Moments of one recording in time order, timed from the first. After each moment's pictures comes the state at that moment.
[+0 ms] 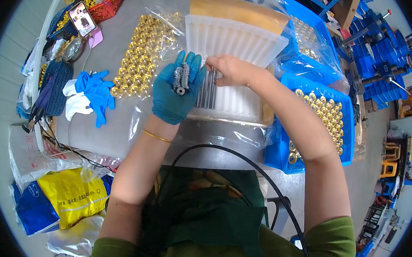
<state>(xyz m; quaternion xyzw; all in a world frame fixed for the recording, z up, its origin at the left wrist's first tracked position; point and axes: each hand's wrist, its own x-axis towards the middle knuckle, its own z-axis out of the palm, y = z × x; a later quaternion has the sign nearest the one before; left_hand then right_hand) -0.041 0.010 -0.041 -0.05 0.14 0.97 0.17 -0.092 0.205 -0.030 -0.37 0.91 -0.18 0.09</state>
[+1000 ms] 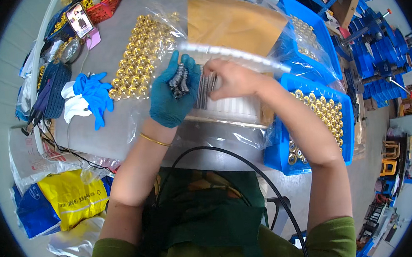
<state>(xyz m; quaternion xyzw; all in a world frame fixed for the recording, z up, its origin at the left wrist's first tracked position) -0.045 0.004 -0.051 0.01 0.02 0.98 0.22 -0.061 0.198 -0.009 -0.37 0.90 -0.19 0.13</state>
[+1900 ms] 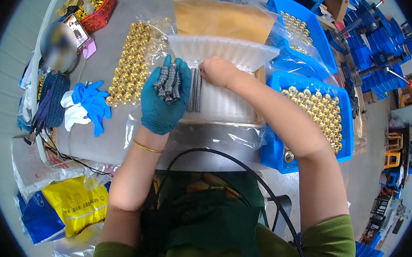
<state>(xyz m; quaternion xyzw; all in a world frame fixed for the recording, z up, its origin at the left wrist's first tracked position) -0.037 0.004 -0.034 -0.03 0.04 0.98 0.20 -0.098 0.189 -0.057 -0.19 0.97 -0.11 0.08</state>
